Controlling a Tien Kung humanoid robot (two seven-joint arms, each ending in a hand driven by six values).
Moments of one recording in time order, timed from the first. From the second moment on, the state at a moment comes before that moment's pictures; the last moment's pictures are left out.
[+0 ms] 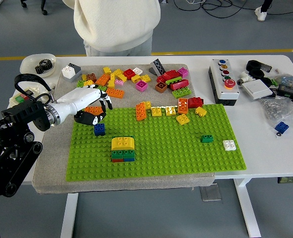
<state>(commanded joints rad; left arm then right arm) -0.50 0.23 -1.24 -1.27 2.27 -0.37 -0.13 0.14 -0.12 1.61 0.18 -2.27 0.14 -0.06</state>
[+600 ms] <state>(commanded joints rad) -0.50 0.21 -1.25 -1.20 2.27 -0.39 -0.13 0.14 -0.12 1.61 0.18 -2.27 0.14 -0.07</state>
